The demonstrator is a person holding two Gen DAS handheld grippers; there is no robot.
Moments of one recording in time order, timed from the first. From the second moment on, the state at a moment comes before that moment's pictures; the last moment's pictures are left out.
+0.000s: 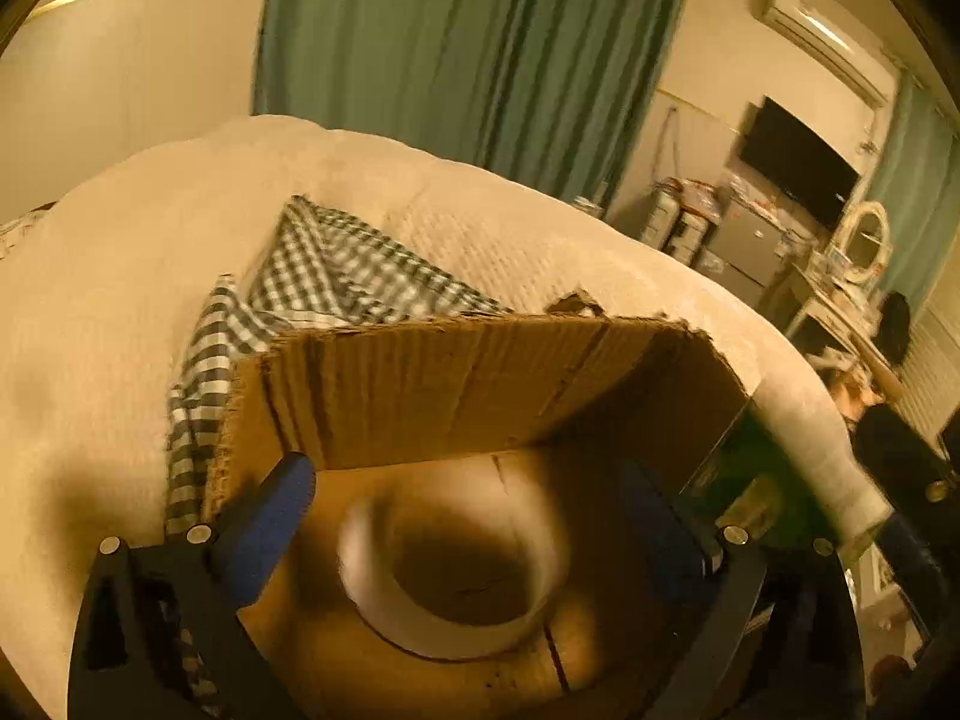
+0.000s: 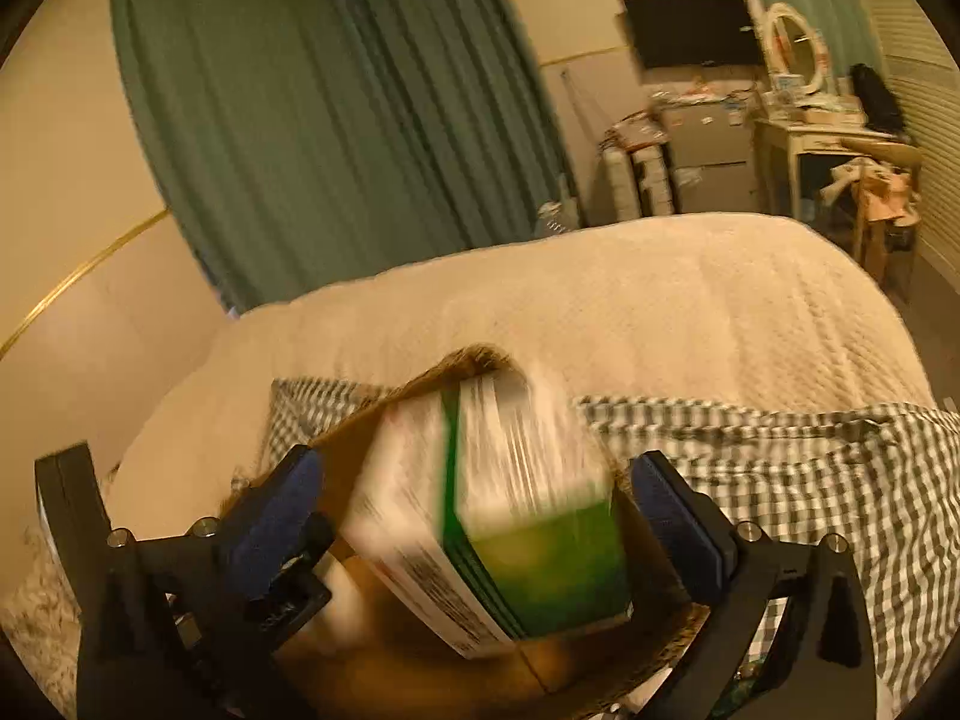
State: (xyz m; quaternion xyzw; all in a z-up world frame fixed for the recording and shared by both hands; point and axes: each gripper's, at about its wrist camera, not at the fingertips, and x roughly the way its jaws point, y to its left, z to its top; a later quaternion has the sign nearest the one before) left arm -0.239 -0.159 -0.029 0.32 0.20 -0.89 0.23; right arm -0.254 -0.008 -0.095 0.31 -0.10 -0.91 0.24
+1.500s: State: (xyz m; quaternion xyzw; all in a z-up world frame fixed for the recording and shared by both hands) left arm -0.069 0.014 -0.094 0.40 0.07 -0.91 0.03; right arm -0.013 0.212 -0.125 0.37 -0.12 -0.92 0.04
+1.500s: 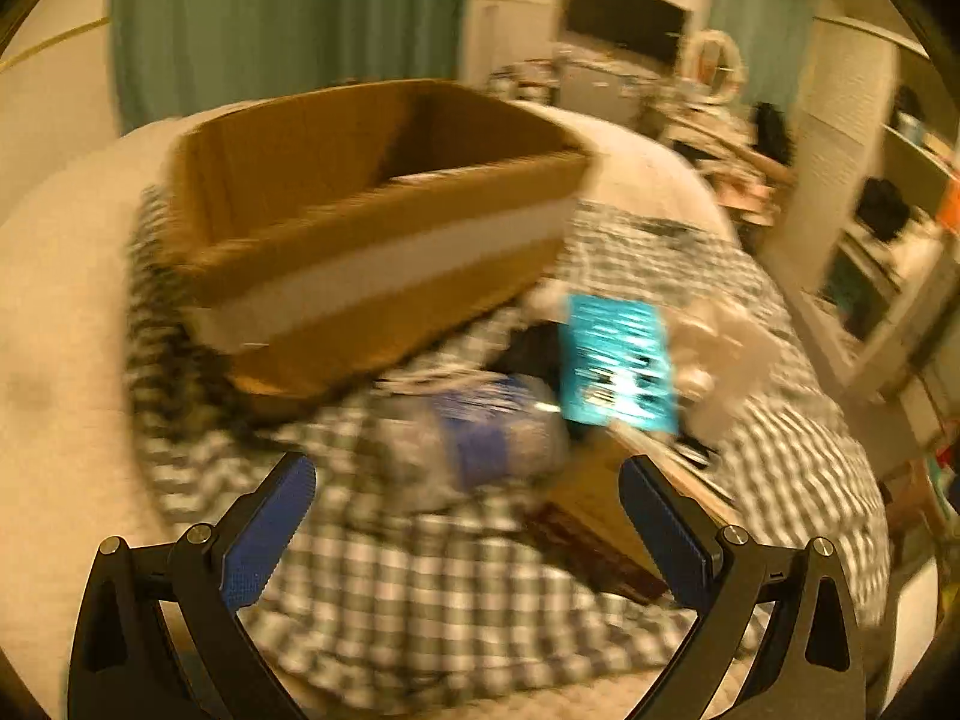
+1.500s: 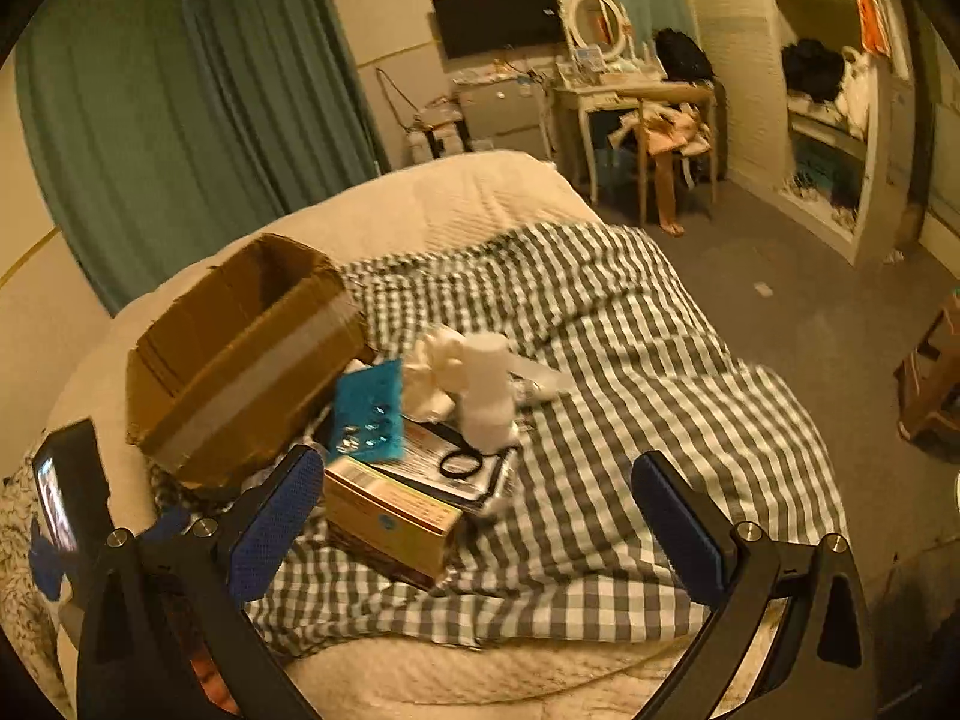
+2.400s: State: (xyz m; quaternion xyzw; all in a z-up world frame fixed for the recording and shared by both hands) left arm -0.119 0.060 -0.159 0.50 0.20 -0.84 -0.03; right arm -0.045 0.264 -0.208 0.42 -0.17 -0.89 0.02
